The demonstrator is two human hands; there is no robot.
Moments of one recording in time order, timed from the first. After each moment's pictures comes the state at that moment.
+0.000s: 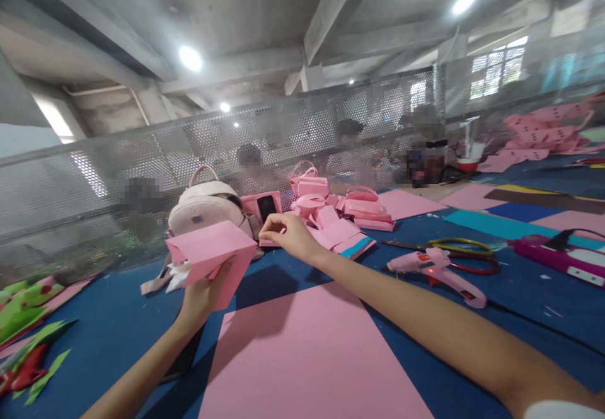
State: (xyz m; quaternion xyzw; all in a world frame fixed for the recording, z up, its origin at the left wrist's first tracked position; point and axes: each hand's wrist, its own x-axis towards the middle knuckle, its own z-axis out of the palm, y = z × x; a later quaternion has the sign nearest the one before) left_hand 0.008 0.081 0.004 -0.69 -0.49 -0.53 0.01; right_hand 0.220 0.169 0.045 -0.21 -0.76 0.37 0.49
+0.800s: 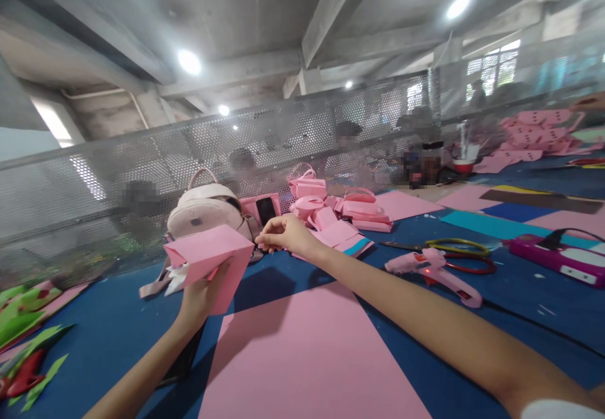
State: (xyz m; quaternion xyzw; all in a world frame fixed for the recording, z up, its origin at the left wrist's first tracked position) left_hand 0.007 0.081 0.005 -0.67 -0.50 -0.55 -0.01; right_hand 0.224 0.168 0.052 -0.20 -0.73 0.49 0.43
